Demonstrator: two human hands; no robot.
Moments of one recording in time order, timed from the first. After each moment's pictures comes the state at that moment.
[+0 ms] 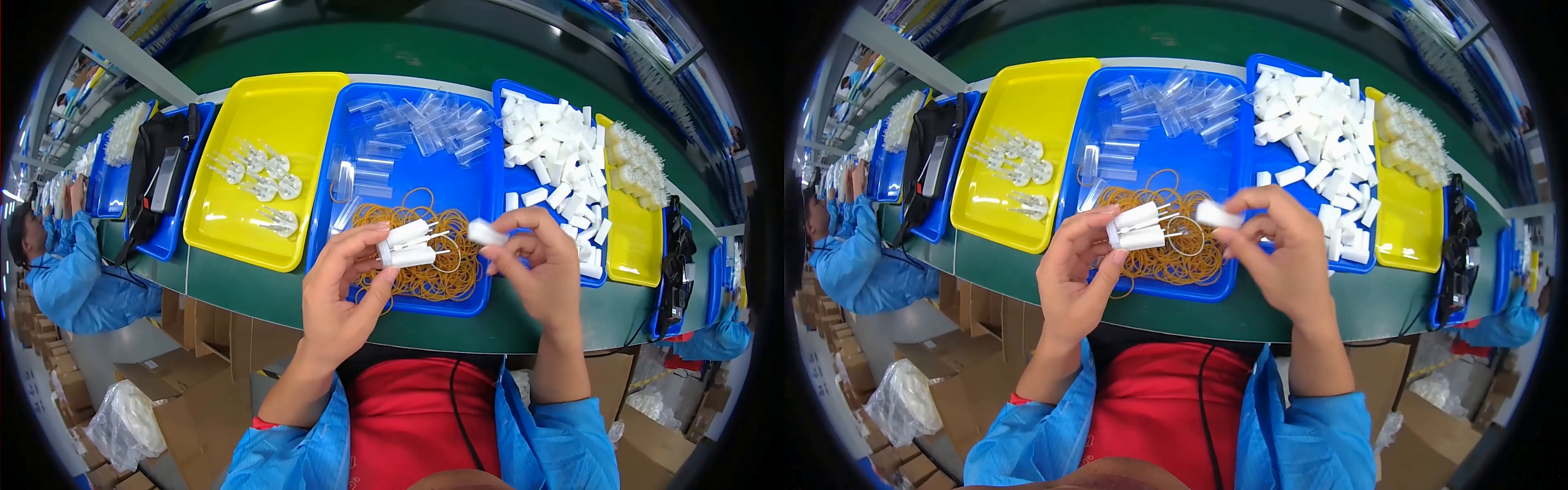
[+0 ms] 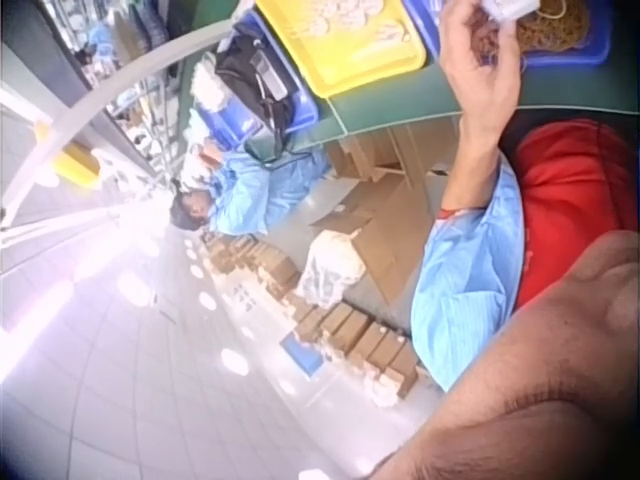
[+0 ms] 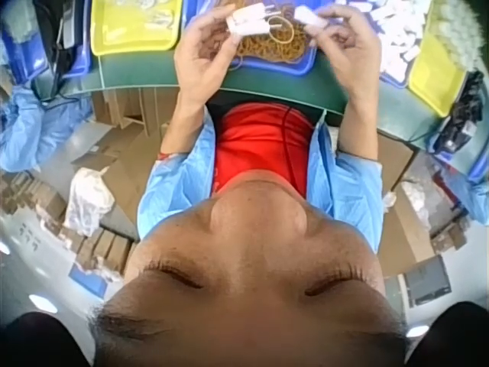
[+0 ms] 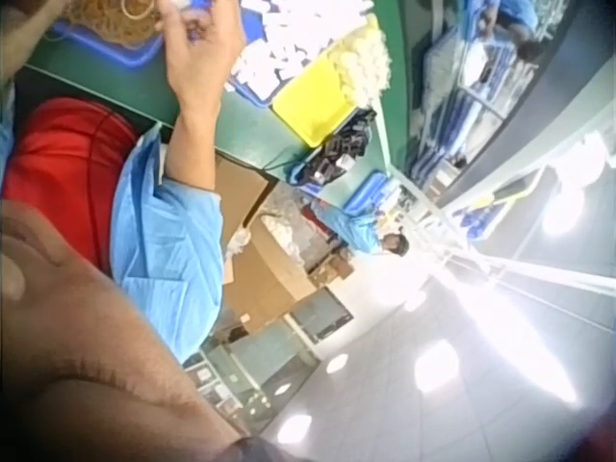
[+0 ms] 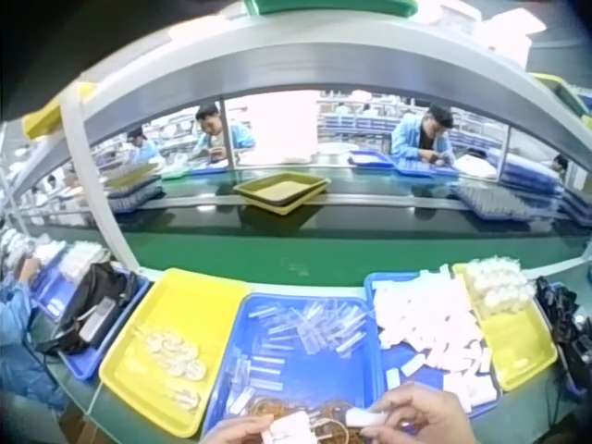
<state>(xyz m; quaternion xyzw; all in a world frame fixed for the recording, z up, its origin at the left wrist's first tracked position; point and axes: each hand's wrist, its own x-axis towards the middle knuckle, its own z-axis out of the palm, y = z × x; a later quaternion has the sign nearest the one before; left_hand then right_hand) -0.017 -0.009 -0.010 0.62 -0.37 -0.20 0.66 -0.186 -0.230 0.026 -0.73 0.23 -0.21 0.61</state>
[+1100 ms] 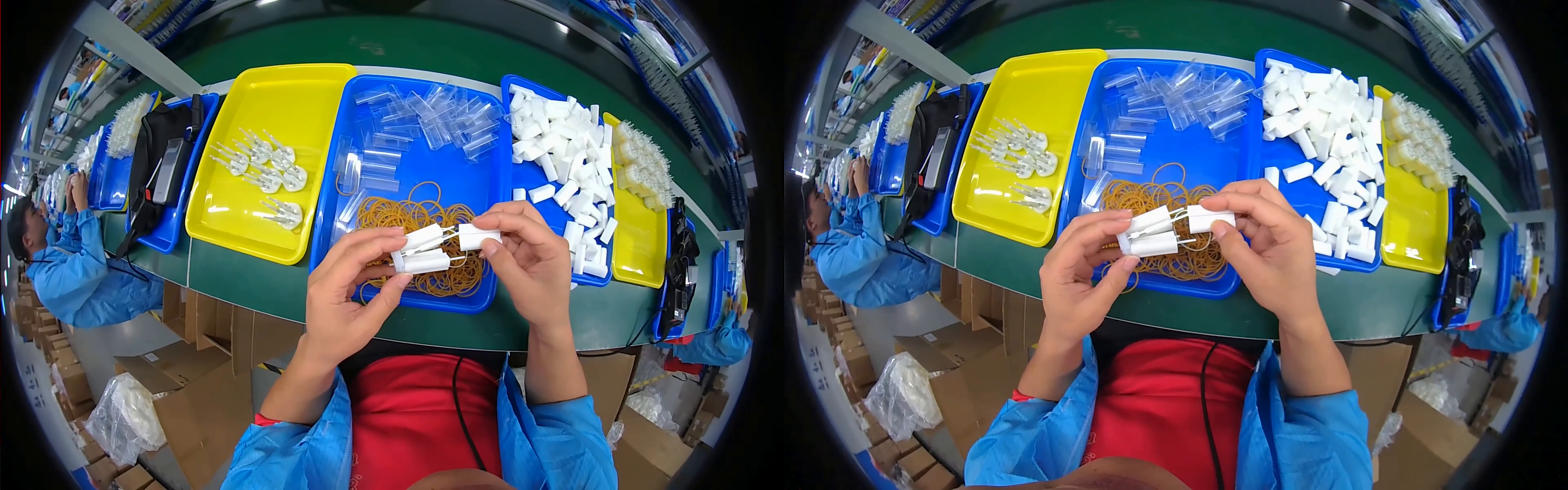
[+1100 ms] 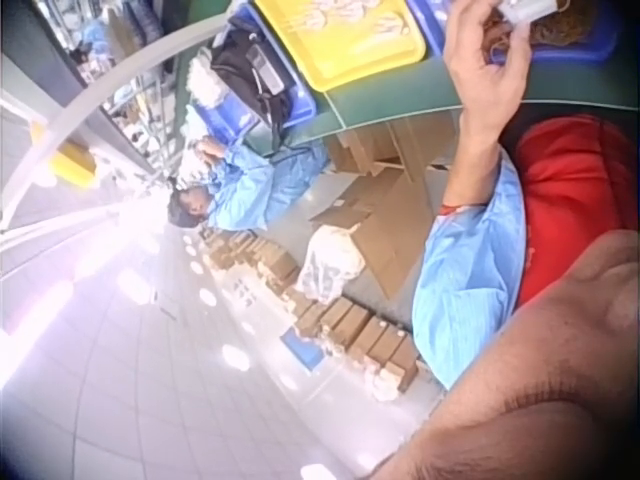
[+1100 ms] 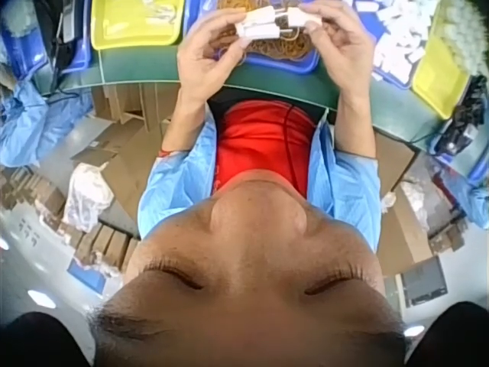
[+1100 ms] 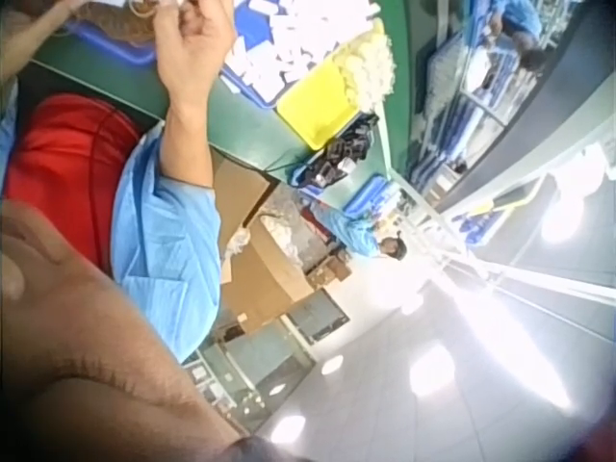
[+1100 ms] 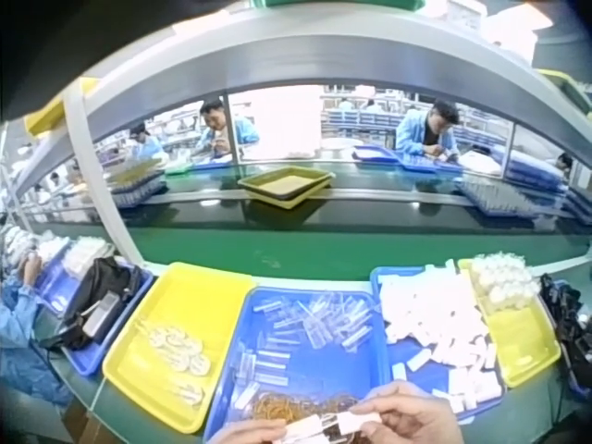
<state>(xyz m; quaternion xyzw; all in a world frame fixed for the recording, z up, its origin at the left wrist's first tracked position) -0.016 -0.004 -0.005 0.62 -0.39 -0.21 0.64 -0.173 -0.217 0.009 -0.67 0.15 -0.26 0.68</state>
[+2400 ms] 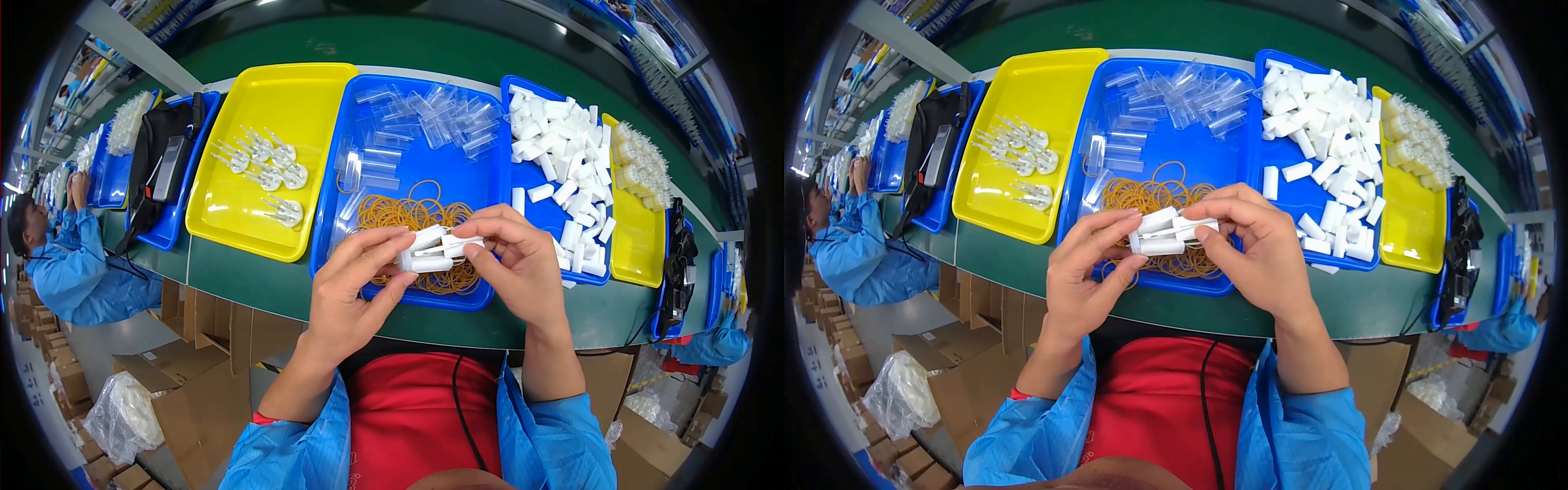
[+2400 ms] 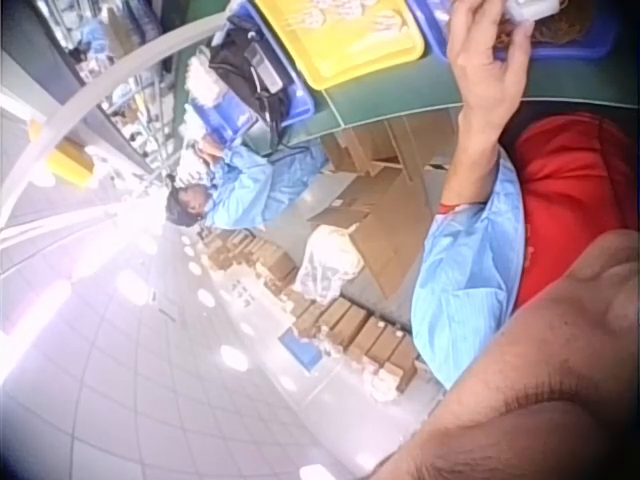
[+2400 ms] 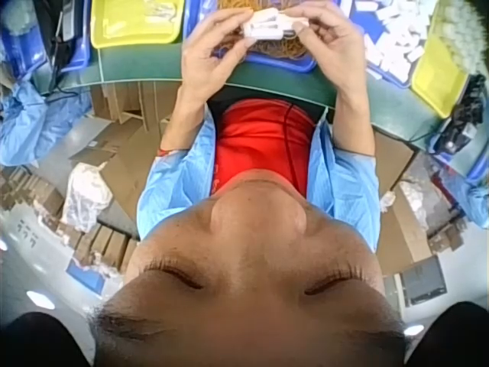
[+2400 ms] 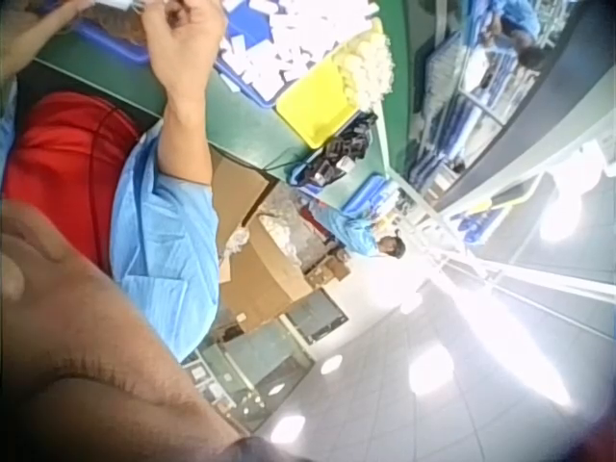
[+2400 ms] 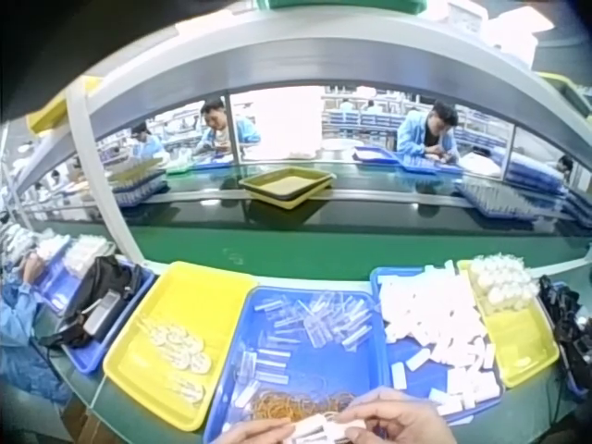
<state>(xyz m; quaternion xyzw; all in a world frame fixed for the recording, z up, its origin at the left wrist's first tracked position) -0.017 -0.007 0.001 0.67 -0.44 -0.16 0.57 -0.168 -0.214 0.011 -0.70 0.16 -0.19 0.67</state>
